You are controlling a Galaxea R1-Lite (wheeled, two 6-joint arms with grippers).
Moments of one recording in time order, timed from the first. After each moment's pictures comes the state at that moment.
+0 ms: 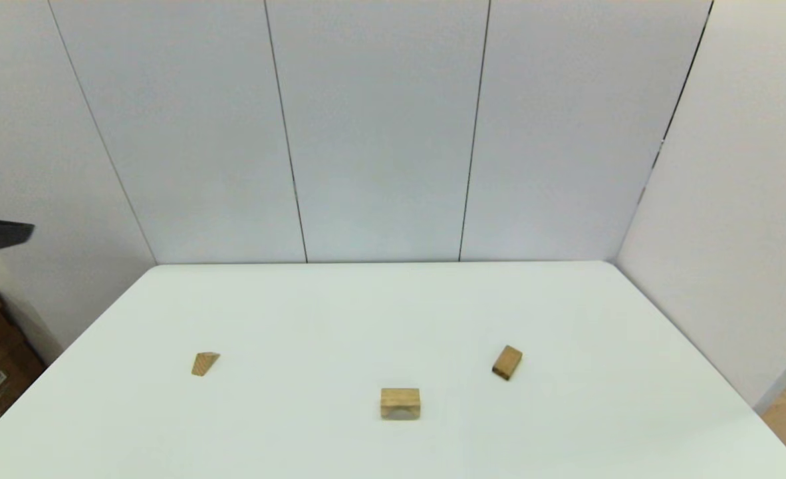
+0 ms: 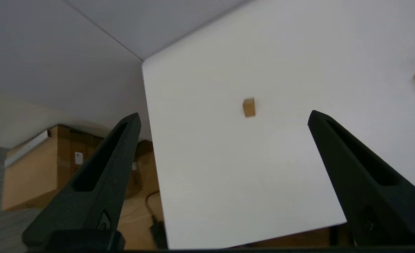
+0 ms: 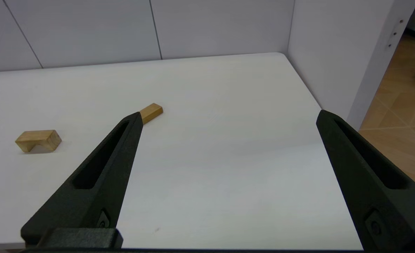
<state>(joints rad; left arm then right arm) -0.11 1.16 -1.50 0.84 0.10 0.37 0.00 0.00 0.00 -0.01 -0.02 0.06</state>
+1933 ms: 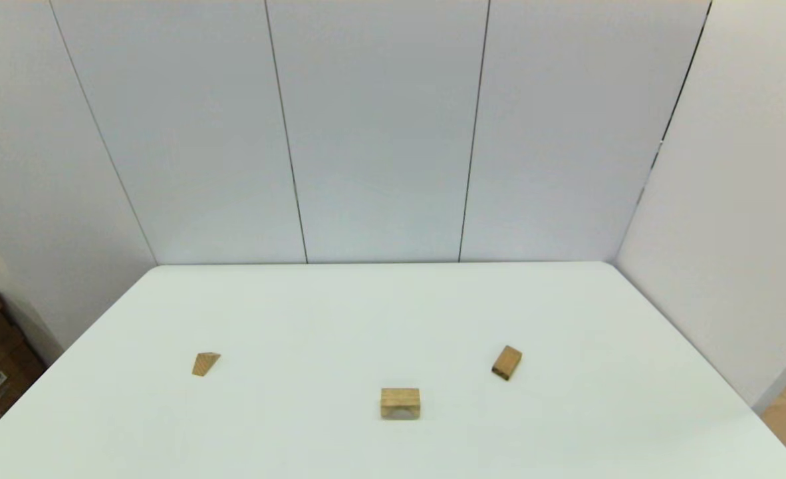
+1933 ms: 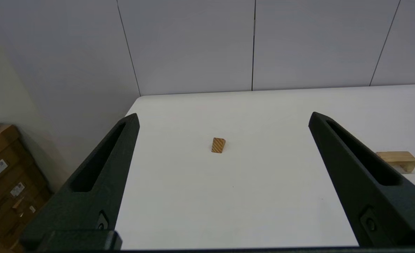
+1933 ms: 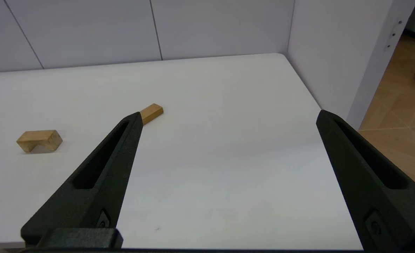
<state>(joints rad) 0.00 0.01 -0.23 0.12 0.05 0.04 0.00 0.00 0.00 -0.01 -0.02 0.06</state>
